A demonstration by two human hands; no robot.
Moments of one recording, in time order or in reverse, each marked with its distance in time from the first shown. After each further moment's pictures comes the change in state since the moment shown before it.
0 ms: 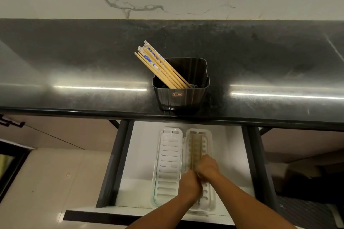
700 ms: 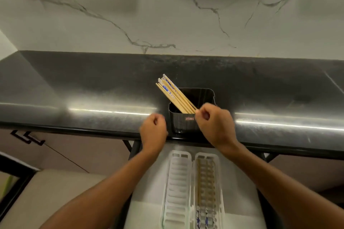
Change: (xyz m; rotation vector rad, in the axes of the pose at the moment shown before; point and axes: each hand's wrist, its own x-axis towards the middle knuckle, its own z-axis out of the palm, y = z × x) left_hand -0.019 0.030 -0.231 -0.687 0.744 0.346; right_hand -0.107 -0.107 -0.163 0.255 0.695 -0.976
